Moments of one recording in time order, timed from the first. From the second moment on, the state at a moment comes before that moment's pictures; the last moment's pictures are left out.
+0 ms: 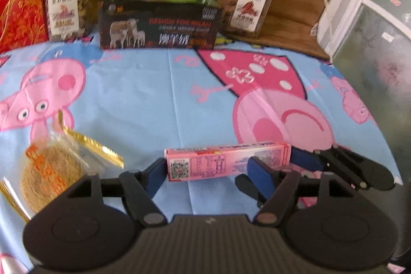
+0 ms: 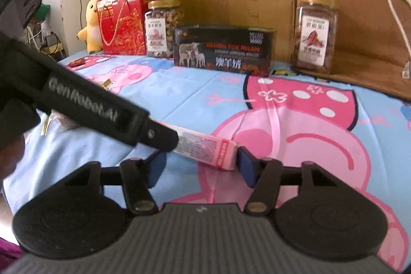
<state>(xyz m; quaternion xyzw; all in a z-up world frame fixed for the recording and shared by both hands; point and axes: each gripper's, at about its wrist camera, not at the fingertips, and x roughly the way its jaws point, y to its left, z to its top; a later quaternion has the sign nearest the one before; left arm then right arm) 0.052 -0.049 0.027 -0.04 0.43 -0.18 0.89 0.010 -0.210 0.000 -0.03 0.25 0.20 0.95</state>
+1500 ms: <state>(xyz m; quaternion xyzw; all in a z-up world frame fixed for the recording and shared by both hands) 0.091 0.092 0.070 -0.11 0.34 -0.17 0.92 0.068 -0.136 0.031 0.08 0.28 0.23 0.93</state>
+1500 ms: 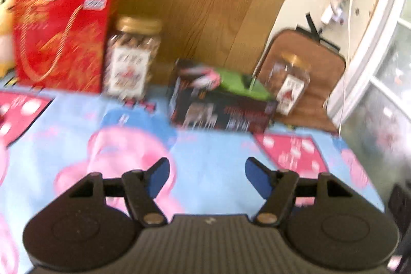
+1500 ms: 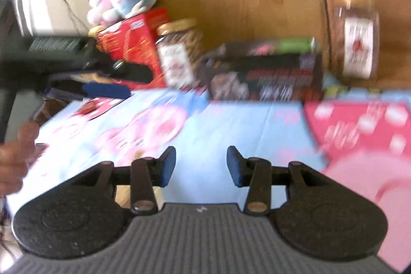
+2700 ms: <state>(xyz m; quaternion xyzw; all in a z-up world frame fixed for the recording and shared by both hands) 0.055 0.101 0.014 -0.18 0.41 -0.17 0.88 0.029 -0.064 0.015 -0.07 0.28 0.31 0.91</state>
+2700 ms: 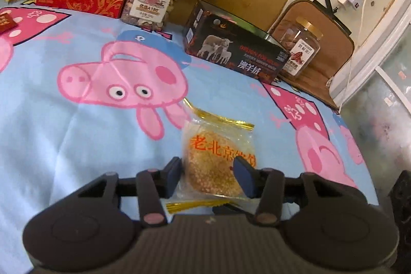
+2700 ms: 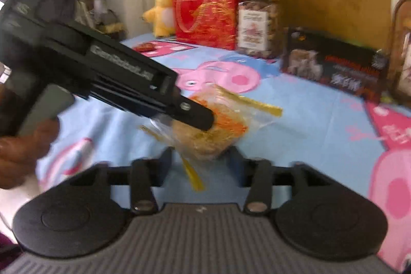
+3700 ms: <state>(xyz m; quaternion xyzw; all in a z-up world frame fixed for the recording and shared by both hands) 0.286 0.036 0.057 -0.15 0.33 -0.14 0.92 0.244 -0.109 0.078 -0.05 0.20 0.18 0.96</state>
